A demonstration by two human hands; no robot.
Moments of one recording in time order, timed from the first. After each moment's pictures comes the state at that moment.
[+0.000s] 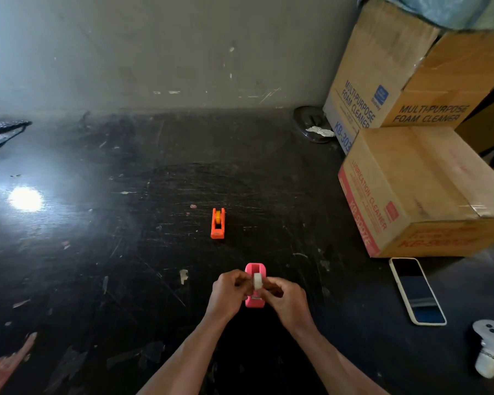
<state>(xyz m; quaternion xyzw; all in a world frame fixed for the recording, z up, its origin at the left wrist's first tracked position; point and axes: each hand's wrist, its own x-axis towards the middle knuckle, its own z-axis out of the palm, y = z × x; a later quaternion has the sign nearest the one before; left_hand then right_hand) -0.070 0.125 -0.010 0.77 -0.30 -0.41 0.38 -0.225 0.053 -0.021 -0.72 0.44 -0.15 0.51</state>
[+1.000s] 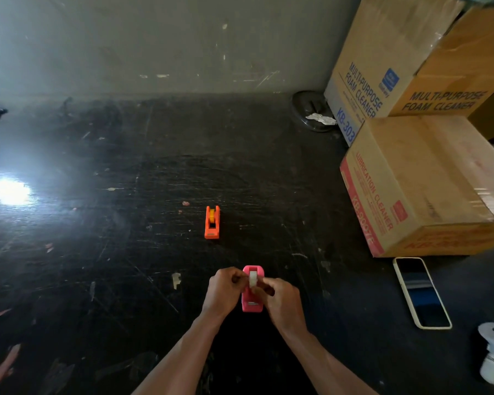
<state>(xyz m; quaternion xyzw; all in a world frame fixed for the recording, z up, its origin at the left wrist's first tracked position) -0.050 0.095 -0.032 0.80 -0.32 -0.40 0.31 -0.202 0.040 -0.031 -0.73 0.48 -0.11 0.47</state>
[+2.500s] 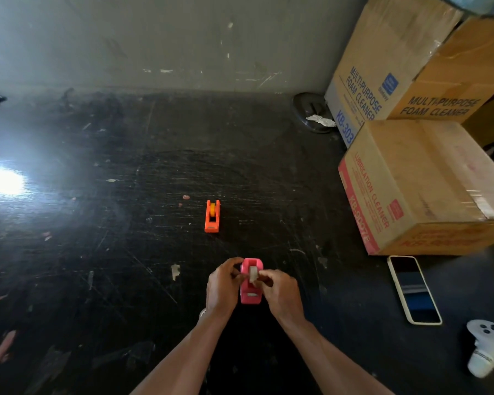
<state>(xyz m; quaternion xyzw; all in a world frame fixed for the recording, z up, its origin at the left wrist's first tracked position) -0.064 0.106 -0.056 0.82 -0.35 -0.29 0.34 -0.201 0.034 -0.044 -0.79 0.47 -0.09 0.39</state>
